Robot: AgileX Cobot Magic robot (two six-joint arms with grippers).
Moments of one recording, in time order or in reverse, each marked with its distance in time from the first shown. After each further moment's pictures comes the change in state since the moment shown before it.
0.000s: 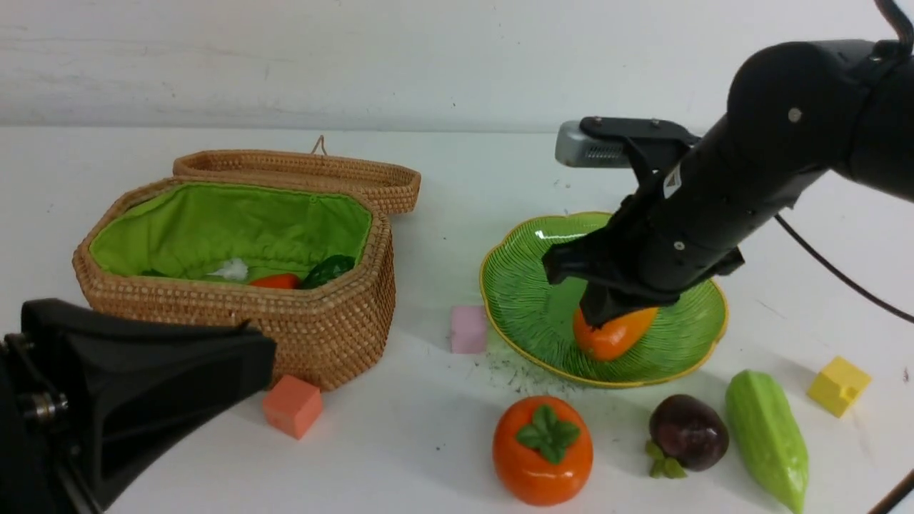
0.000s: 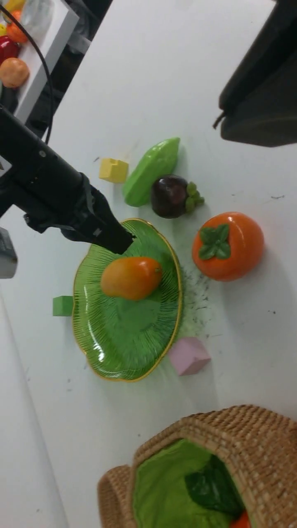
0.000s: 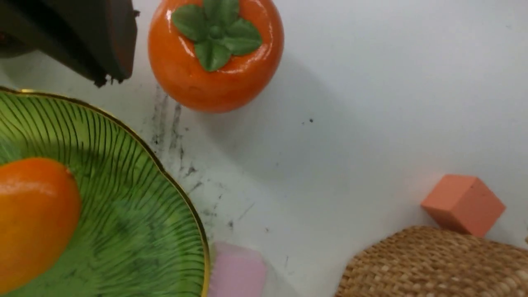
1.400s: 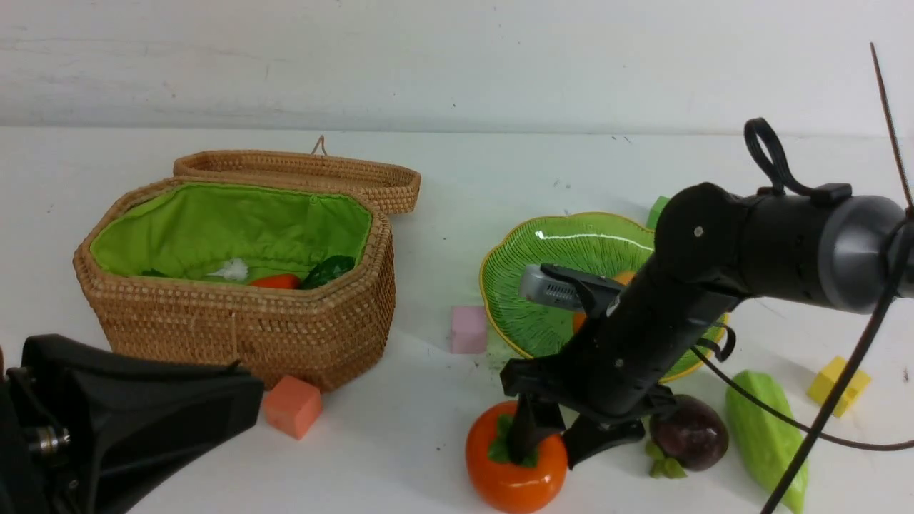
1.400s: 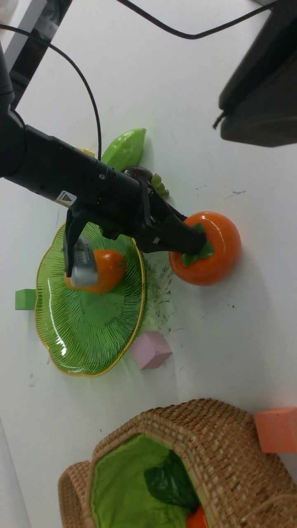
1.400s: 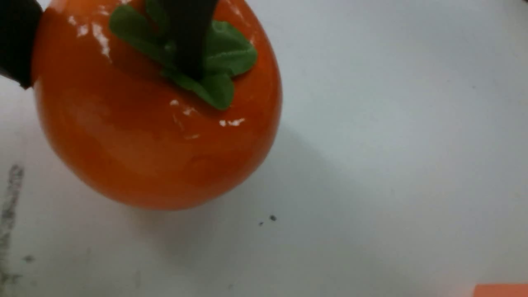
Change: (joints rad) right arm -0.006 0.195 0.172 0.374 -0.070 -0.173; left arm 0.000 0.000 0.000 -0.019 0.091 0.003
